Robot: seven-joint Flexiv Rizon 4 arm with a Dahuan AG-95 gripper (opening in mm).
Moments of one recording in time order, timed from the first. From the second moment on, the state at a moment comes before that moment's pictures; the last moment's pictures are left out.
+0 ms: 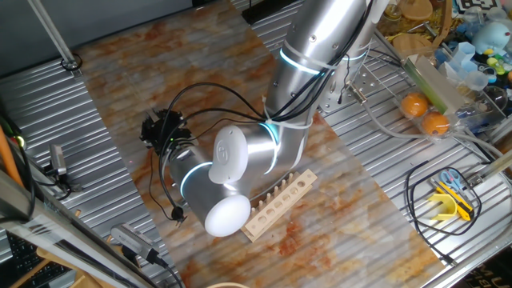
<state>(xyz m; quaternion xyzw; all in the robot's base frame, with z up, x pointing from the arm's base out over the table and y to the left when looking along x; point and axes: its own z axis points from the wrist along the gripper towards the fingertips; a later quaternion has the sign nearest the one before) 0.606 -0.028 0.155 0.64 -0.52 0.40 0.40</state>
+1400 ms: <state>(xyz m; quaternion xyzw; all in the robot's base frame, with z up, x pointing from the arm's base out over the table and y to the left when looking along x) 0.608 -0.037 0.171 0.65 -0.56 0.37 0.35</state>
